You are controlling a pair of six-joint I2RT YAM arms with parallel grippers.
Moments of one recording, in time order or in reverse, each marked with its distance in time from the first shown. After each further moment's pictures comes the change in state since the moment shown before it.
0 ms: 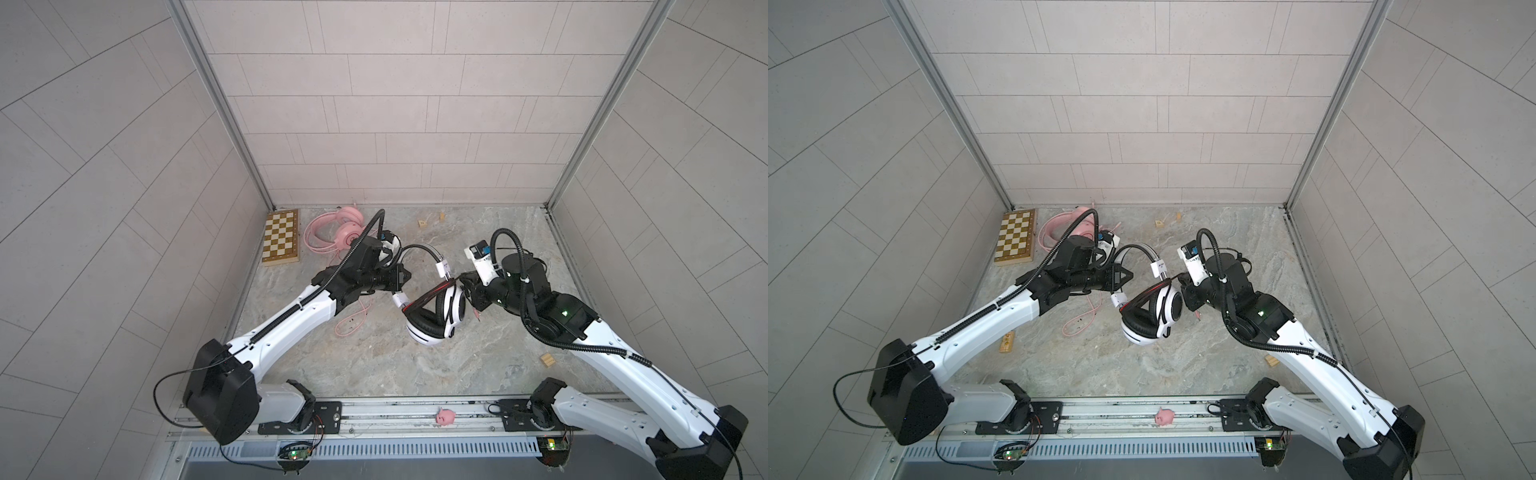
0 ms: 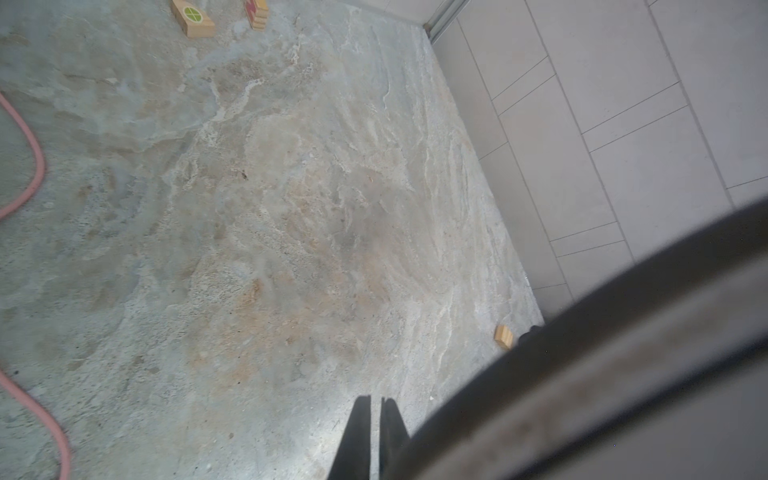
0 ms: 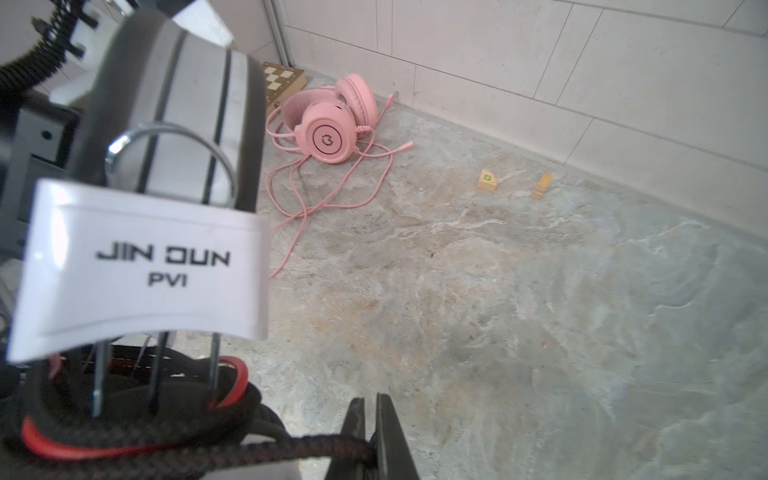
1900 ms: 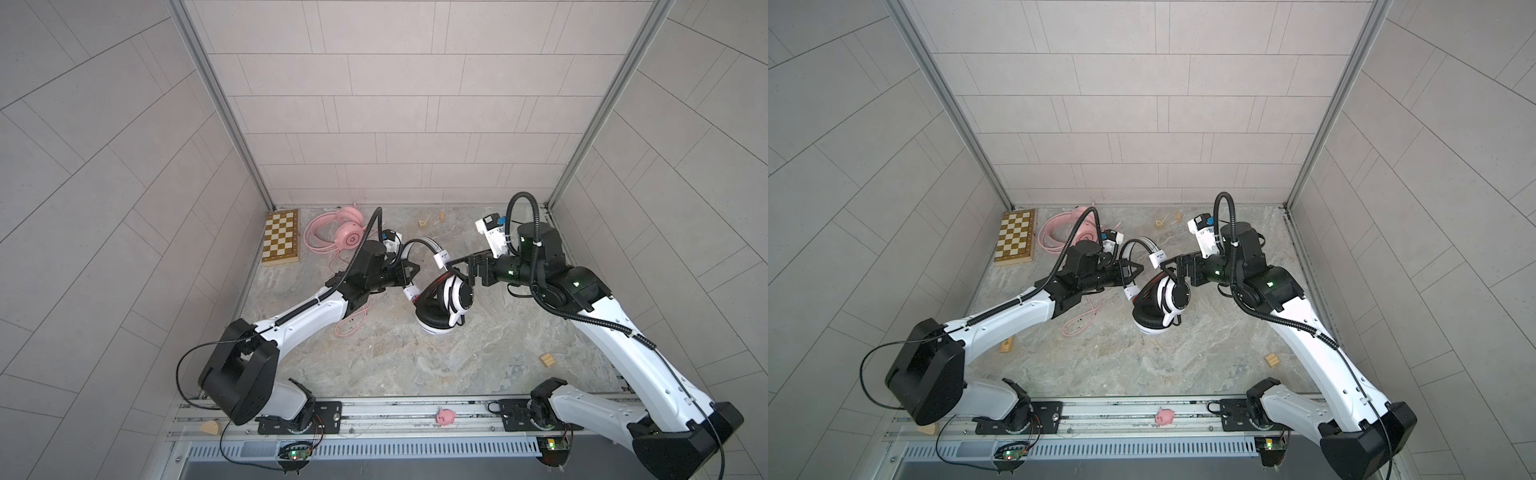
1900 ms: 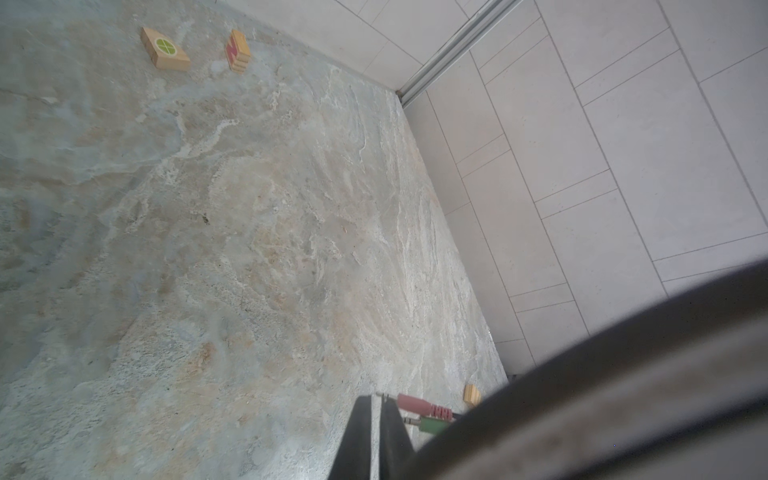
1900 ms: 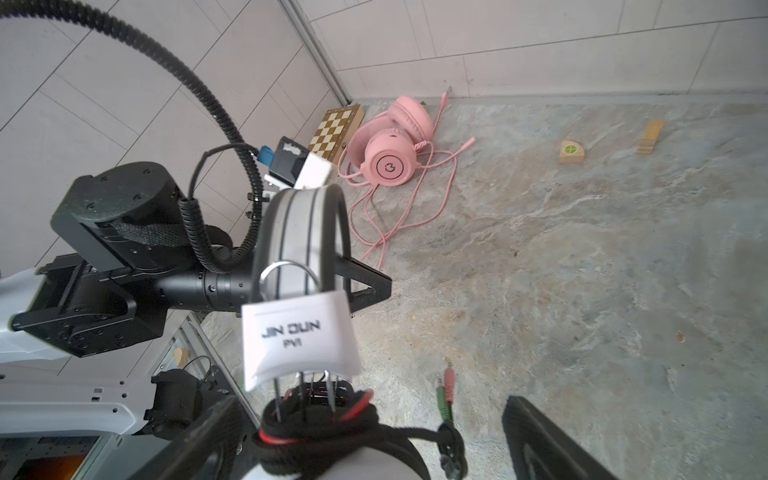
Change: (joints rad) left arm -0.011 0.130 -0.100 0.372 -0.018 -0.143; right arm -0.133 0.149 0.286 -0.165 -0.343 0.227
